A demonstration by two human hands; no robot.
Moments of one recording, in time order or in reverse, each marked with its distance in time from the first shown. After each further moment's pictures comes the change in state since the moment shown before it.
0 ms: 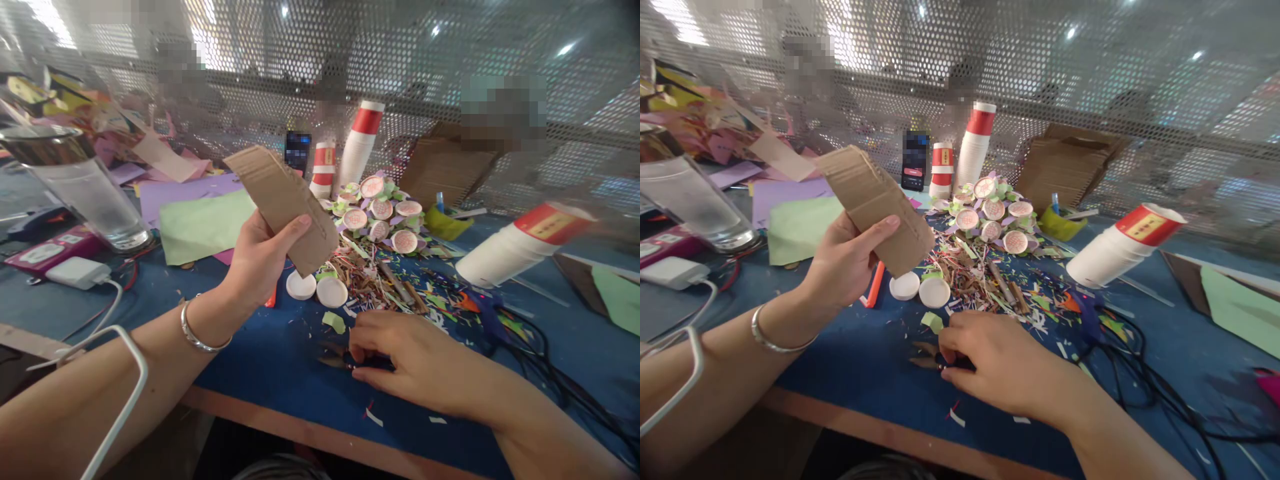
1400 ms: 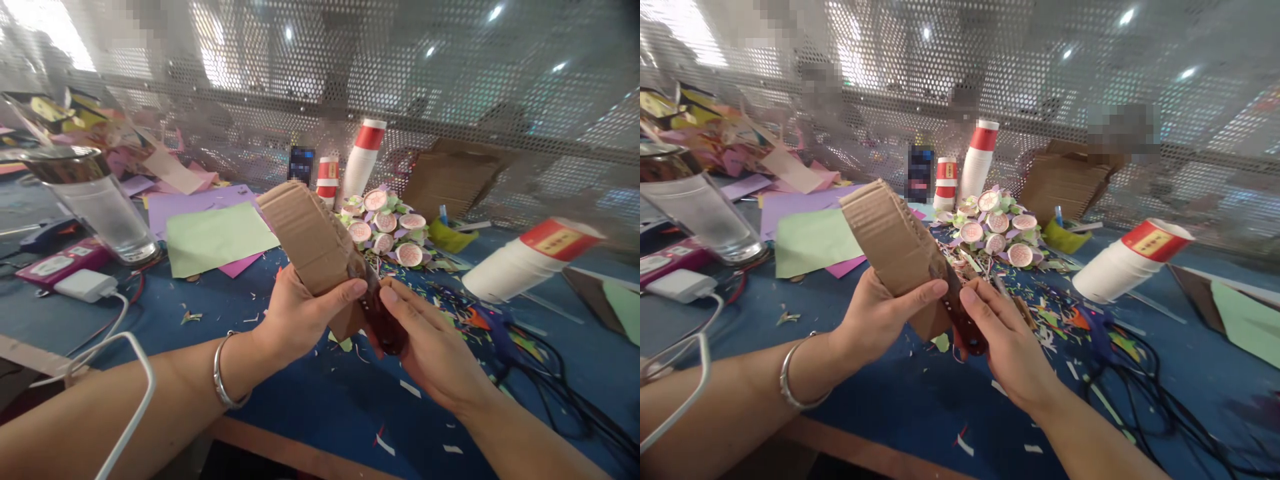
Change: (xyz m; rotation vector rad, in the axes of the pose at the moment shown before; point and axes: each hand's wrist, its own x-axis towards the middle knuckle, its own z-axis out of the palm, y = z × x) left_hand -0.037 -0.012 0.019 0.121 -0.183 0.002; right_hand 0.024 -0.003 0.015 1.362 0.628 0.205
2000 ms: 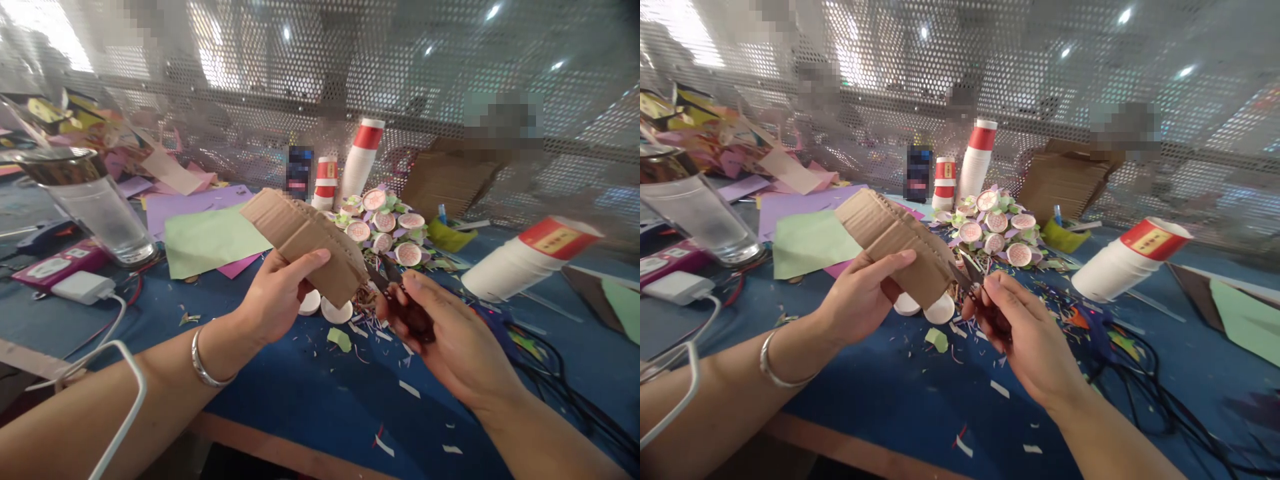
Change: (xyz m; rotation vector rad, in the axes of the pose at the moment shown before) left_hand 0.019 0.004 -0.017 -0.285 0.129 -0.236; right_hand -0.002 -0.019 -0.012 0.006 0.153 0.040
